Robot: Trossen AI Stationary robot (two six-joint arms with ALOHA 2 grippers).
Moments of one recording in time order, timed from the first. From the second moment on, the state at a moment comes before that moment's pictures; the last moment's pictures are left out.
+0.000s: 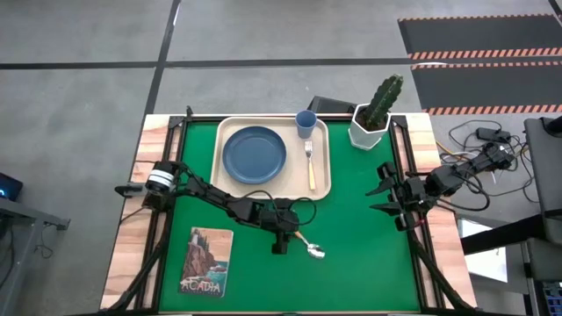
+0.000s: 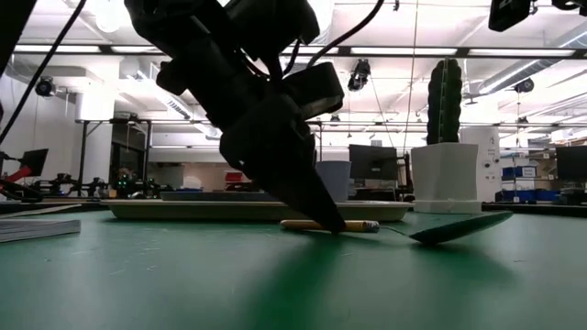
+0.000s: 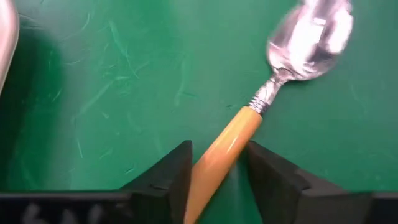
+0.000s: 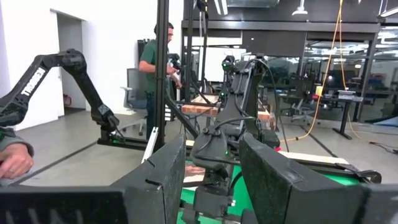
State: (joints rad) left arm -0.23 1.99 1.14 0.05 -0.09 -0.13; right arm 0.44 0.34 0.30 0.23 0.18 -0.09
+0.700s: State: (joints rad) left arm -0.24 1.98 1.12 0.06 -0.10 -0.28; right arm 0.44 0.34 0.30 0.21 0.18 -0.08
